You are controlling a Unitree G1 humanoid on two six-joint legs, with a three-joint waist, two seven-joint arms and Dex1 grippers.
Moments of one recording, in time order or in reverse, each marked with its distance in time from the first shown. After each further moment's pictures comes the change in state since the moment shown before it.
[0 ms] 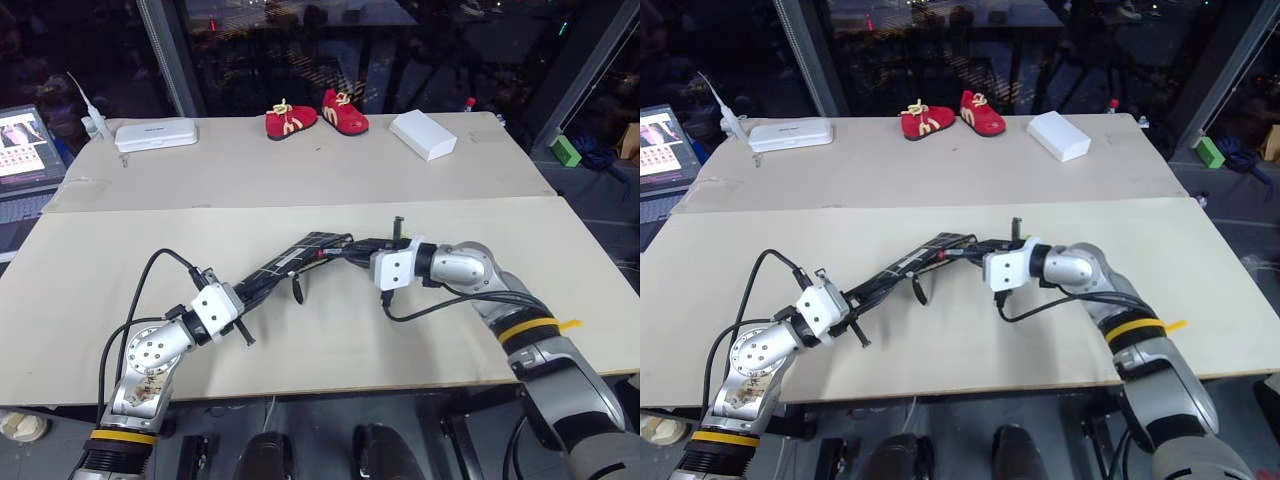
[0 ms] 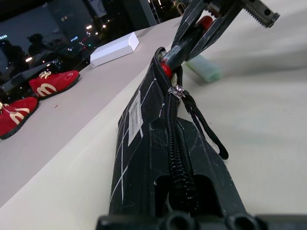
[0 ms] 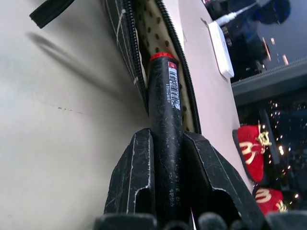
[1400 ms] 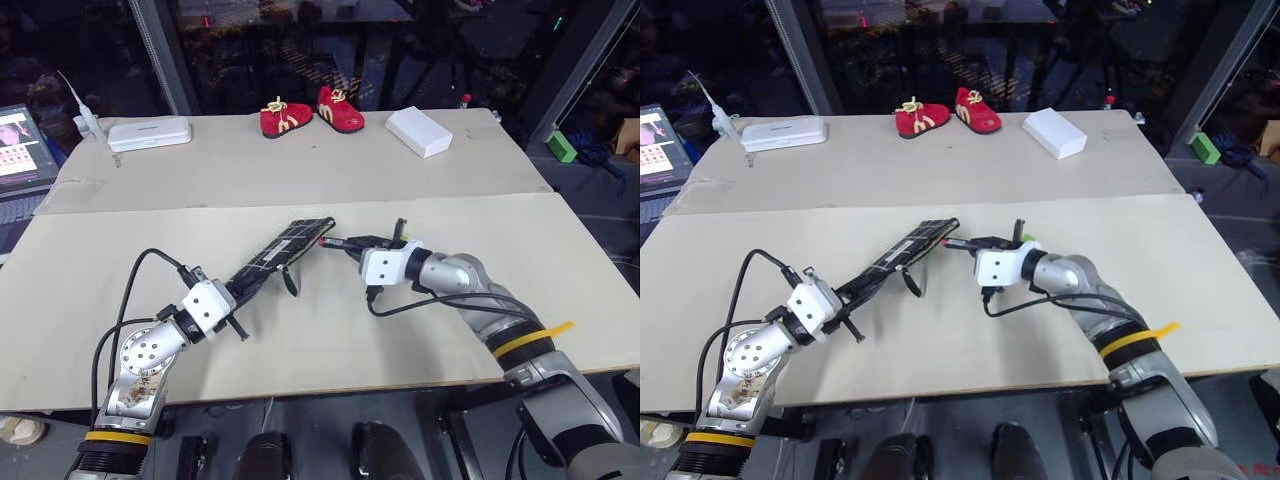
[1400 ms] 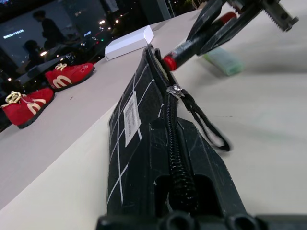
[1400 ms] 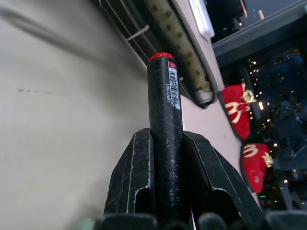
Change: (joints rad) left arm 0.007 0.012 0.022 0.020 0.001 -0.016 0.051; right arm 0.105 -0.002 0.026 -0.157 -0.036 0.267 -0.169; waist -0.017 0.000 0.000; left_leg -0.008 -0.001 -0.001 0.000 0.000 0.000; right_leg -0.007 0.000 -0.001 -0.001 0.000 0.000
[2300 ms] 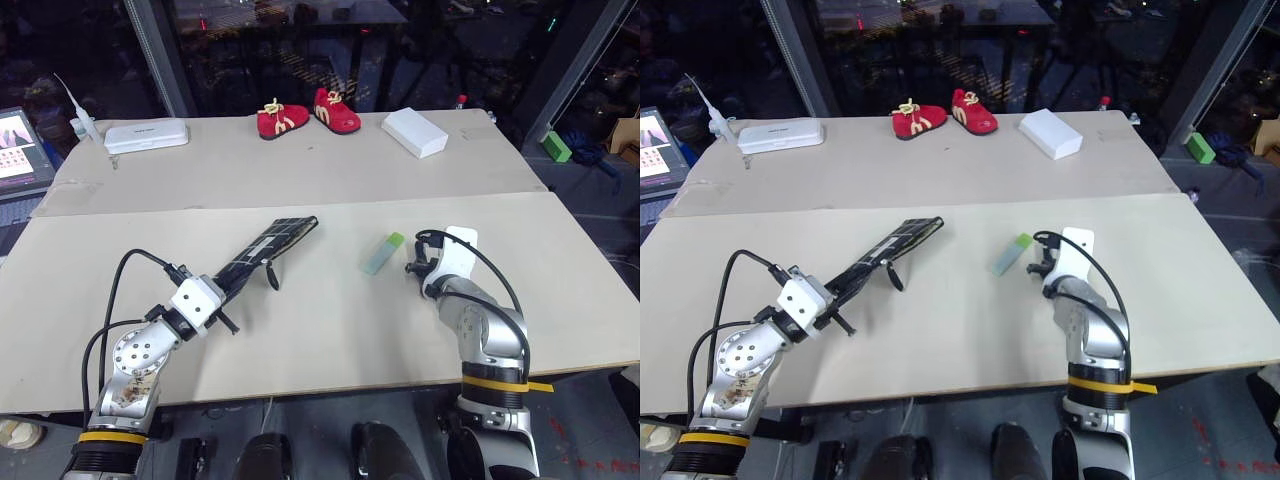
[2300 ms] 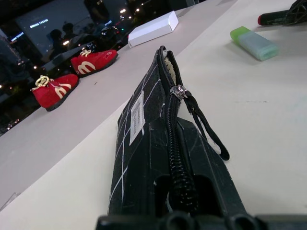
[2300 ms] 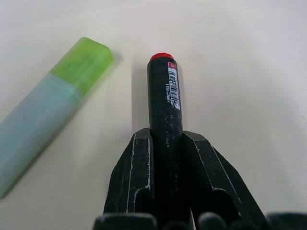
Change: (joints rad) left arm 0.002 0.013 0.036 0.039 0.027 0.002 0.081; right arm 0.188 0.412 -0.586 -0.483 0.538 1.311 -0.474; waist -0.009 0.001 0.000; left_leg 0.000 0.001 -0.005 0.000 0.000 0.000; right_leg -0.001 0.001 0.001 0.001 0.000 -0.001
